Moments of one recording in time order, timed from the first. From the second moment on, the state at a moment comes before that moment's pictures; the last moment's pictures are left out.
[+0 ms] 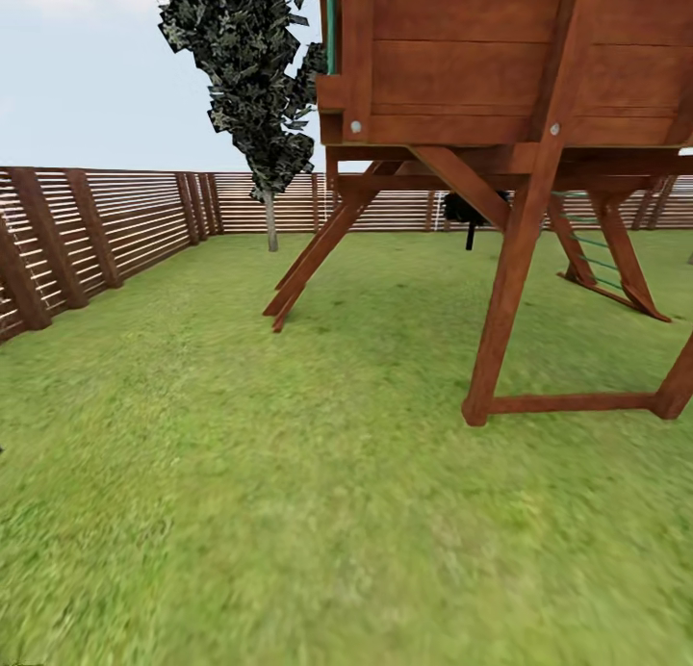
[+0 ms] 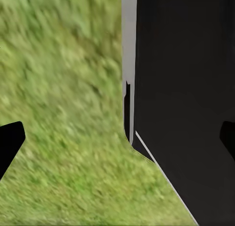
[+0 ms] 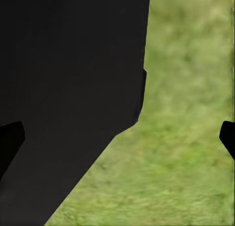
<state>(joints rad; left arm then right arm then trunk) 0.09 0.09 0.00 -0.10 0.00 0.00 -0.01 0.01 -0.04 0.00 0.09 0.03 -0.01 0.00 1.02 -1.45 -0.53</state>
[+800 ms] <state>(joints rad) 0.09 0.09 0.00 -0.10 0.00 0.00 -0.01 0.01 -0.03 0.00 0.09 0.03 -0.01 0.00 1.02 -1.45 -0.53</state>
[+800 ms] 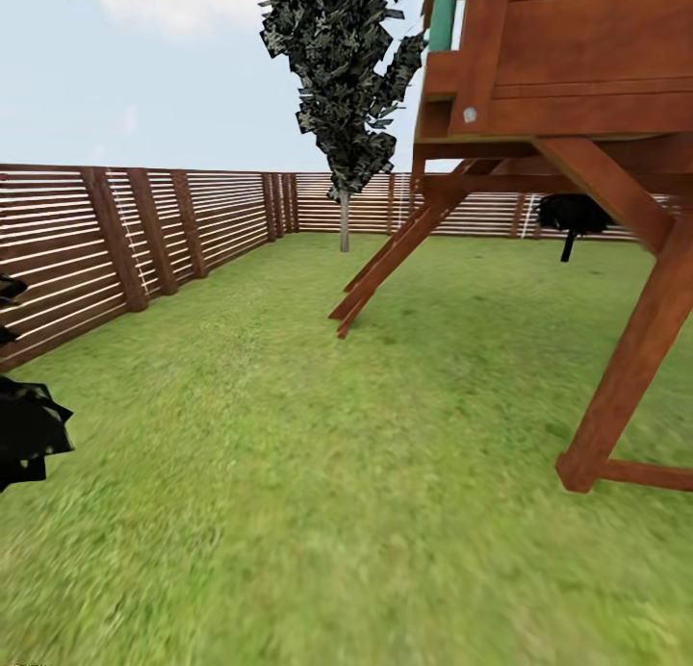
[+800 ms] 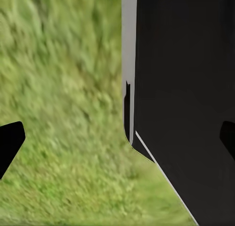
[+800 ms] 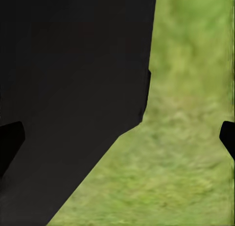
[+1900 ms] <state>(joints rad) 0.09 0.09 0.00 -0.10 0.00 0.00 -0.01 0.01 -0.04 0.00 0.09 0.03 -0.01 0.01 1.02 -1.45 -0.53</state>
